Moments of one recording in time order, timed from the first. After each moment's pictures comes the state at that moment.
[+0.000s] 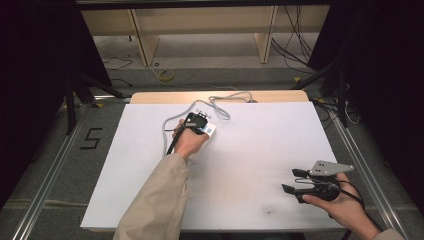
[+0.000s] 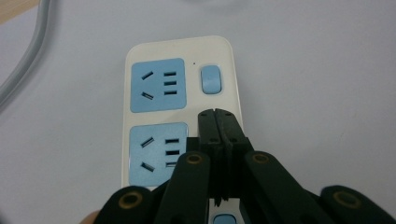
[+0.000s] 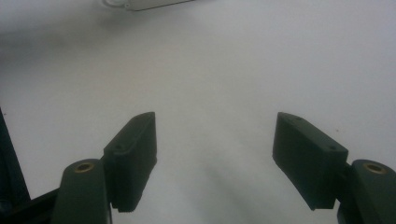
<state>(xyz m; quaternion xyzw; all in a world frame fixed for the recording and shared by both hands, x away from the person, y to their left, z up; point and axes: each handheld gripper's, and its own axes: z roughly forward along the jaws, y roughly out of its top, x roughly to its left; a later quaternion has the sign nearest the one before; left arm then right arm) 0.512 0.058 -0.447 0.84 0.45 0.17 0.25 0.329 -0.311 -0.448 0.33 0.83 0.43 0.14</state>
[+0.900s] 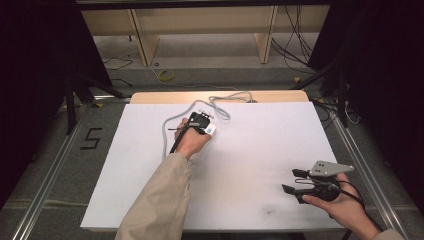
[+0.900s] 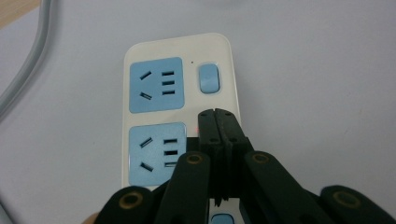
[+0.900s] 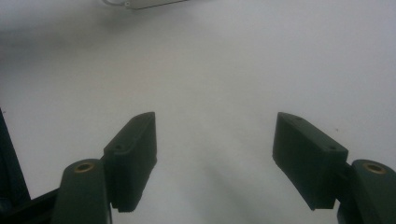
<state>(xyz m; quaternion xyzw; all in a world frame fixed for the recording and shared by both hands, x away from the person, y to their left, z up) 0.513 0.049 -0.445 0.84 0.45 0.19 0.22 0.328 -0.311 -0.448 0.33 0.83 0.42 0.14</state>
